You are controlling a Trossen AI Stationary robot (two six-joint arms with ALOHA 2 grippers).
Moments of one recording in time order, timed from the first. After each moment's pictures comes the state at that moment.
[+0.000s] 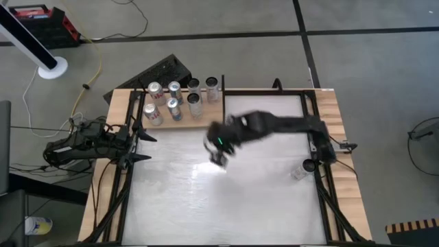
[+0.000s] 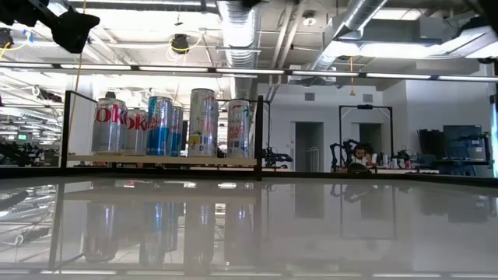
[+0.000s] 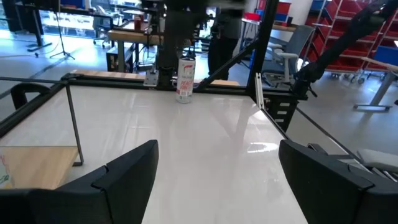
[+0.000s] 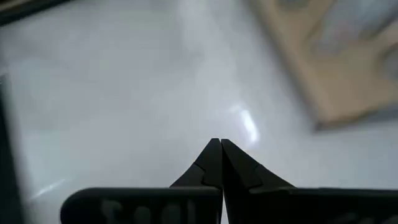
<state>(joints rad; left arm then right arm) 0.08 0.03 0.45 -0.44 0.22 -0.12 0.11 2.04 2.33 -1.30 0.21 0.44</state>
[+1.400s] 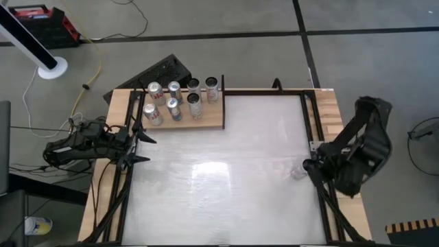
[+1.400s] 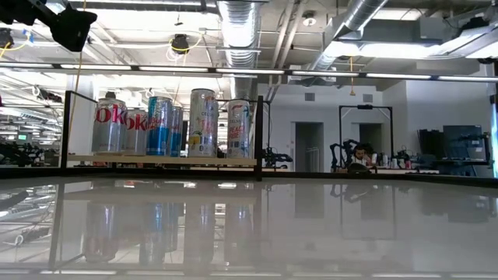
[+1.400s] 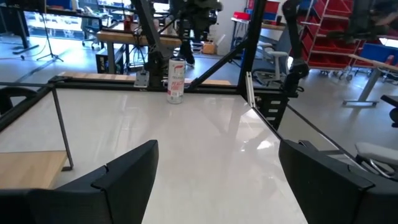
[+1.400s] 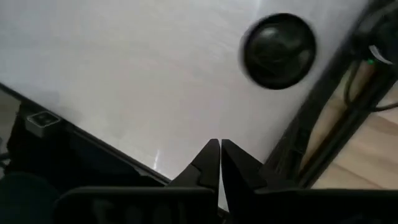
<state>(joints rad) 0.08 0.03 0.45 -0.43 0.26 -0.12 0.99 1.09 1.32 -1.57 0.21 2.14</state>
